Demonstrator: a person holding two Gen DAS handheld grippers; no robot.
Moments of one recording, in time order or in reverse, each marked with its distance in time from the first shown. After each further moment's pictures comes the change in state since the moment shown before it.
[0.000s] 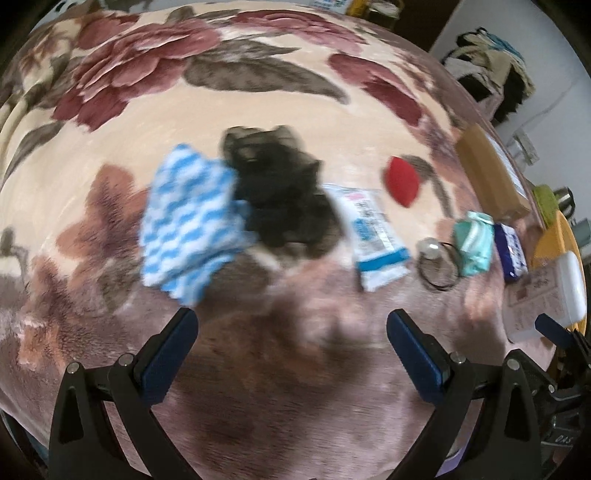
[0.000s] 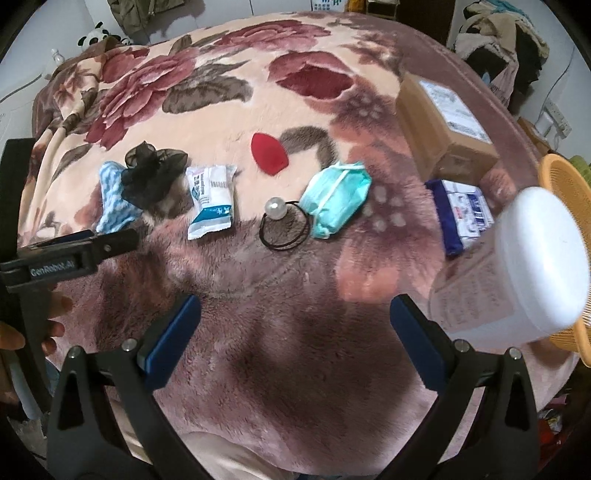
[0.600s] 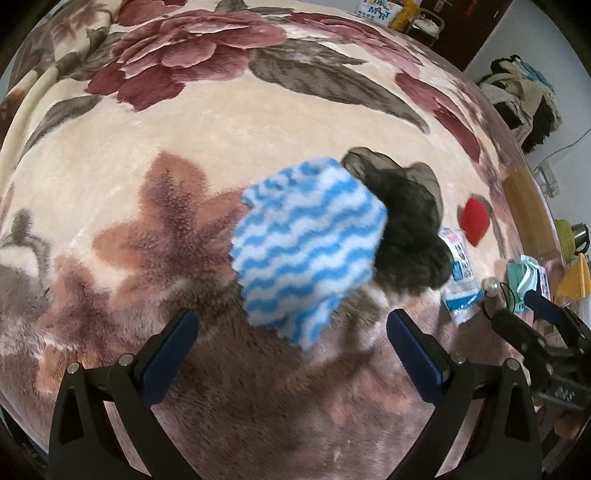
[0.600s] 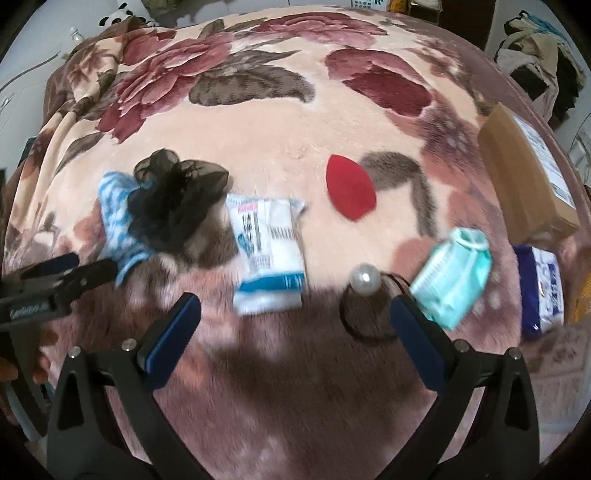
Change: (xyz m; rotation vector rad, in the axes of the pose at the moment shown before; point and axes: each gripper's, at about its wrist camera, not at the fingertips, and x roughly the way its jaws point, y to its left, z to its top) left arm 0.014 0.080 0.022 -0.098 -0.022 0.036; right arm 0.070 0.060 0.057 -0.078 0.012 0.056
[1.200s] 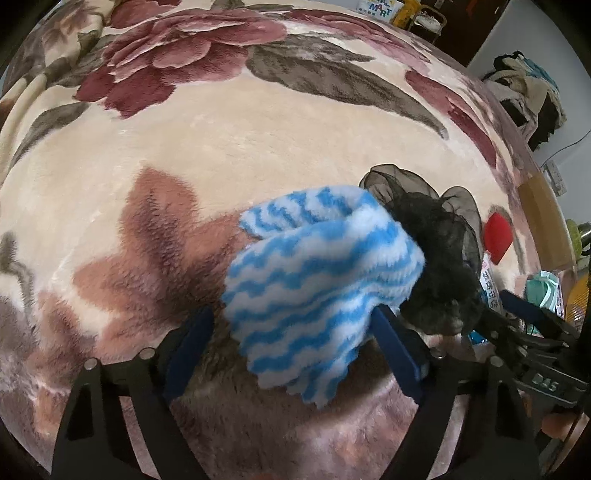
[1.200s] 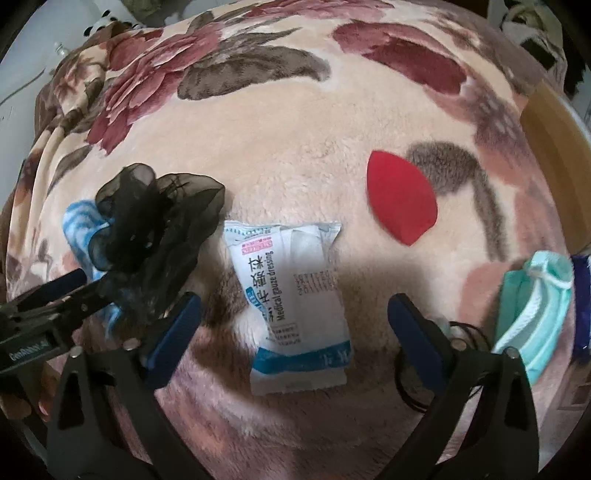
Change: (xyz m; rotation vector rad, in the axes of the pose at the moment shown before) left arm 0.034 0.000 0.026 0.024 0.004 0.011; right arm 0.054 0.004 0.020 0.081 0.052 0.070
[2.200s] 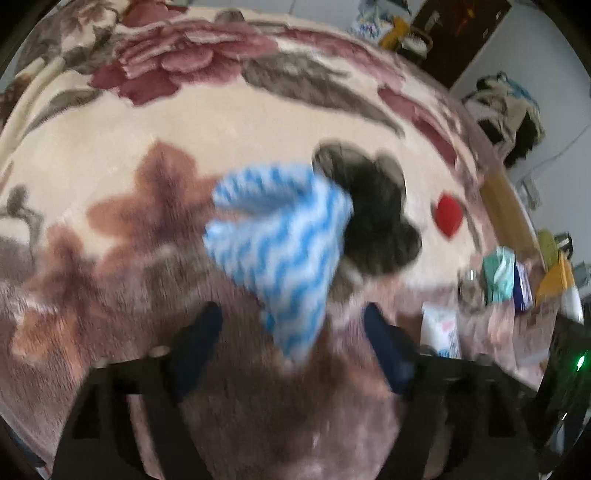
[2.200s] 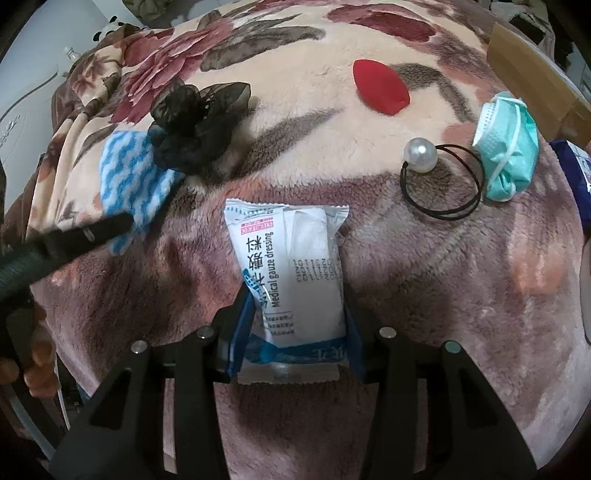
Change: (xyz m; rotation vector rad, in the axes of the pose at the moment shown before) left arm -0.050 -0.011 -0.056 -0.047 -0.100 -0.082; right arm -0.029 0.003 -0.086 0.036 -0.005 0.060
